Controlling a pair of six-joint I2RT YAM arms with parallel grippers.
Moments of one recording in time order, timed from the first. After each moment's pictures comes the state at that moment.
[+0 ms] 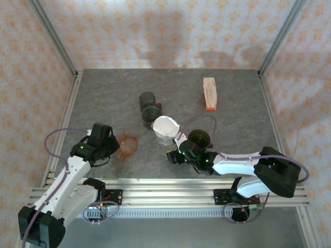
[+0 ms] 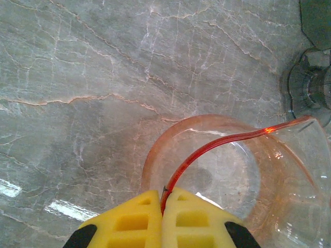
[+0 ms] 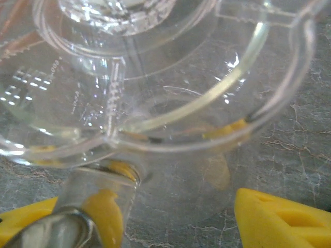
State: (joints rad) left arm -0.22 0.82 0.60 -0.80 -0.04 -0.88; right arm 1.01 1.35 0.44 0.23 0.19 0.34
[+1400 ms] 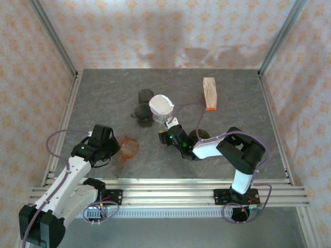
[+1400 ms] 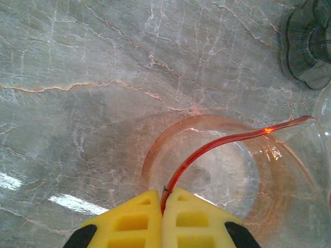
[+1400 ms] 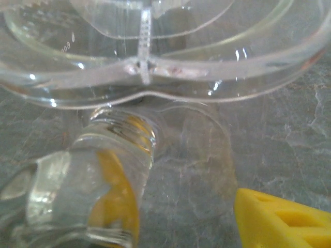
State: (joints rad) left arm -0.22 0.82 0.58 -0.80 -0.02 -0.88; right arm 0.88 1.78 0.72 0.49 0.32 0.28
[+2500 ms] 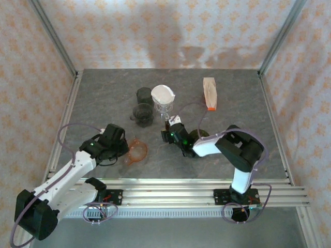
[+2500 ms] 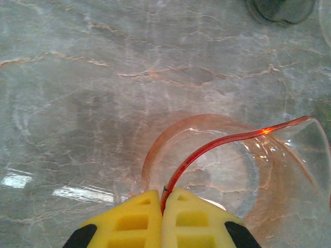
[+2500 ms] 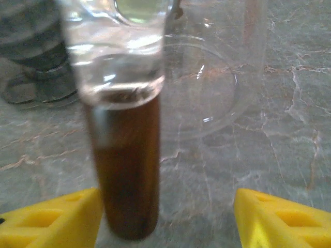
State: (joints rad) left arm -0.44 0.93 0.64 -0.79 -0.05 -0.90; right arm 0.86 1.78 0.71 0.45 0.33 0.33
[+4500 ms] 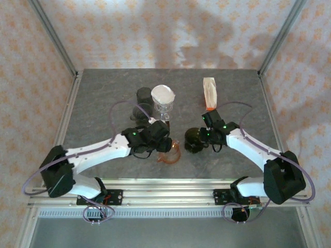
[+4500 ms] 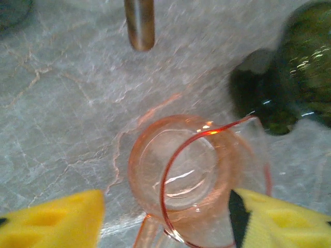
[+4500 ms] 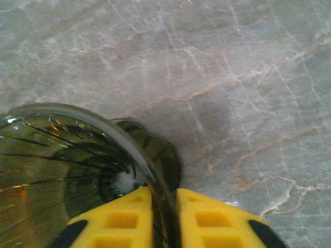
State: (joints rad) left arm -0.90 1.37 1.01 -0.65 -0.17 -0.74; right arm 0.47 1.30 0.79 -0.61 0.01 0.58
